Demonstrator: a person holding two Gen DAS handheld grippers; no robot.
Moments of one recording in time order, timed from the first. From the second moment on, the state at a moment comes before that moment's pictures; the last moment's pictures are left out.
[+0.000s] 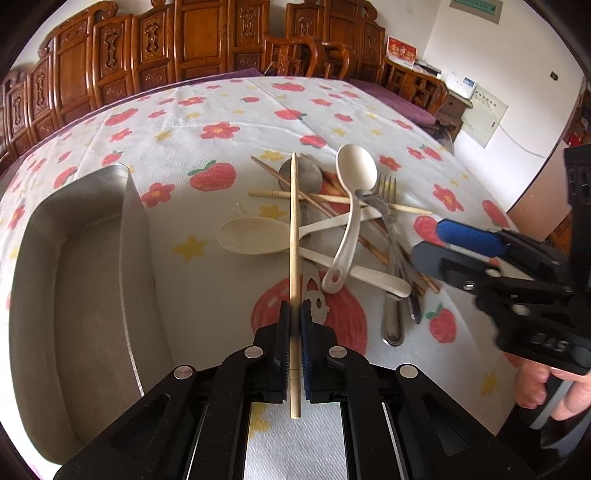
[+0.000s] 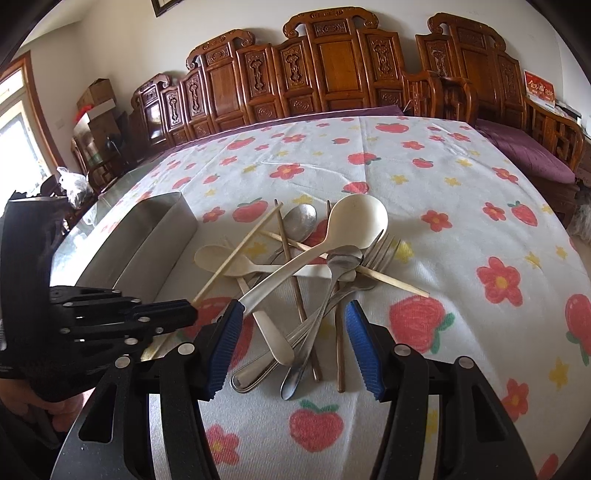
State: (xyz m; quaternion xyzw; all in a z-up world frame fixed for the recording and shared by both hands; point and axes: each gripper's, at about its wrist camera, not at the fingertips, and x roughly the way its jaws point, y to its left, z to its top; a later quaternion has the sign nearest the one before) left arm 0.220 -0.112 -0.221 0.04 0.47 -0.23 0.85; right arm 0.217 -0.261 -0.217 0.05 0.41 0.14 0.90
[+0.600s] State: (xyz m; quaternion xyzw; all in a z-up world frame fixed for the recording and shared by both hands) left arm 0.203 -0.090 -0.169 0.00 0.41 -0.24 0.88; right arm 0.242 -0.259 -0.250 0.06 0.45 0.11 0.88
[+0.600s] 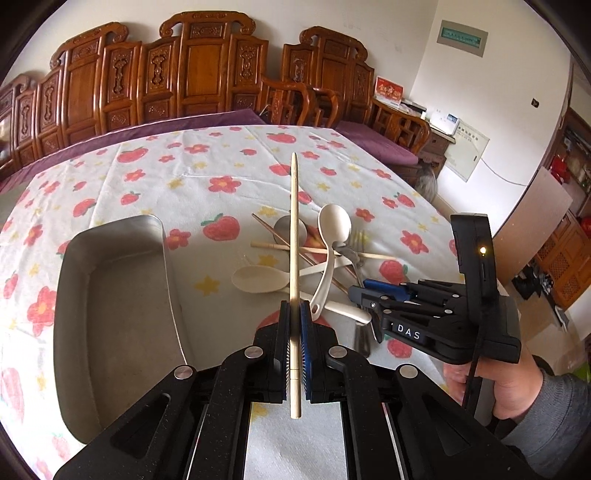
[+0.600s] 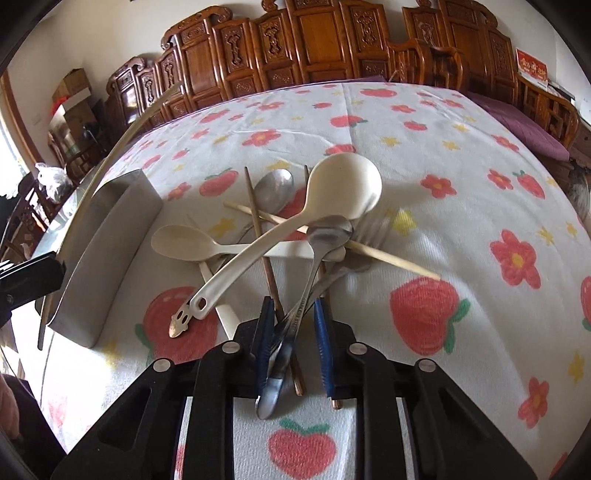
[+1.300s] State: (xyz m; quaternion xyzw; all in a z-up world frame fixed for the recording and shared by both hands) left arm 0.197 -0.089 -0.163 0.01 0.40 -0.24 0.89; right arm 0.235 -0.279 -0.248 0.10 0.46 0.08 0.88
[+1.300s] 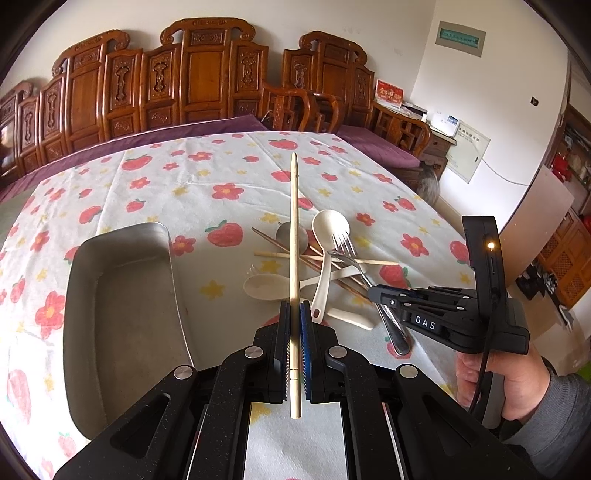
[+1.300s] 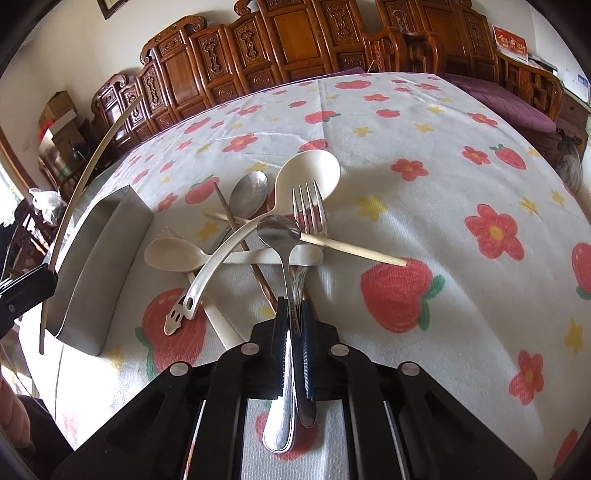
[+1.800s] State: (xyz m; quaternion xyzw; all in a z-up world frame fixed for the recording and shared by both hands) left arm 0.195 -0.089 -0.161 0.01 0.40 -0.24 0.88; right arm 0.240 -0.274 -0.239 0.06 0.44 0.08 0.89
